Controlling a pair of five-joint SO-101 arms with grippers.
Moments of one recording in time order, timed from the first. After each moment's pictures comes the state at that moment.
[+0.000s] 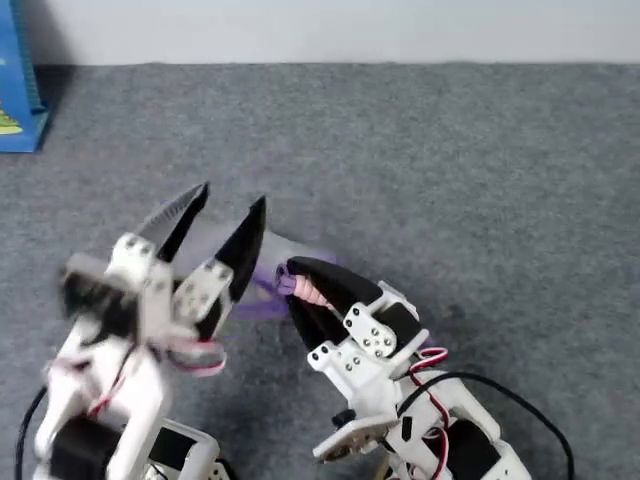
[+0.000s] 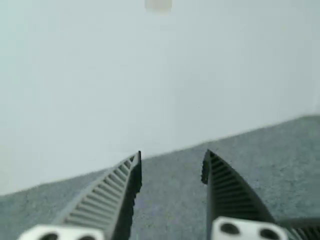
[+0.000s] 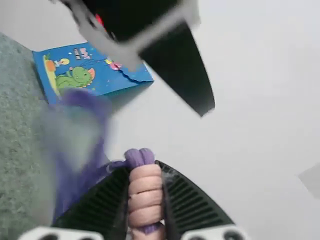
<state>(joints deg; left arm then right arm) 15.8 -80.9 46.0 50.2 2.3 -43.9 -103.6 79.9 21.9 47.9</state>
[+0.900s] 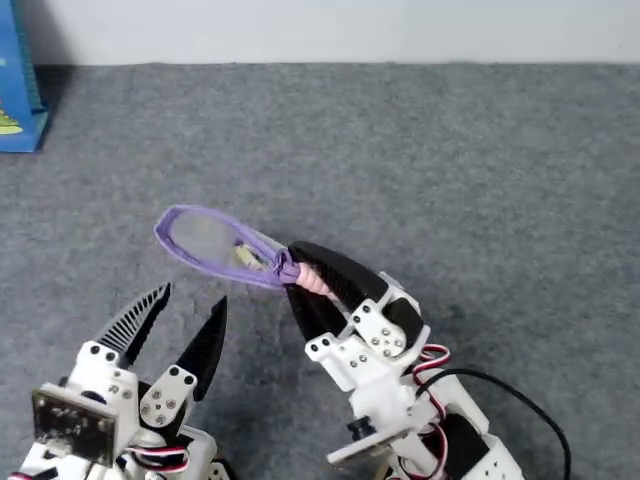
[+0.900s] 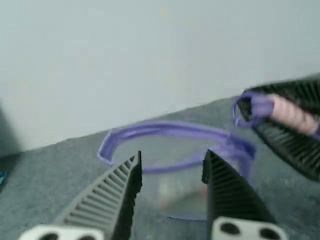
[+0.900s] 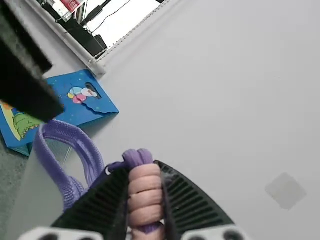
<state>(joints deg) 12.0 -103.8 46.2 81.2 -1.4 -43.5 -103.6 84.2 4.6 43.7</state>
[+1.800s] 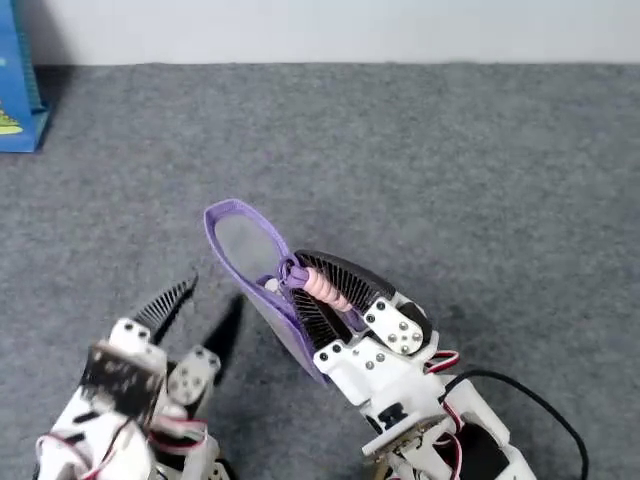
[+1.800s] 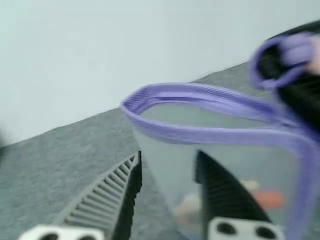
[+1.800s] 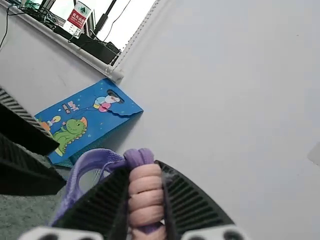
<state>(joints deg) 17.0 -103.6 53.1 78.8 -2.6 -43.9 -103.7 76.6 19.3 30.7</state>
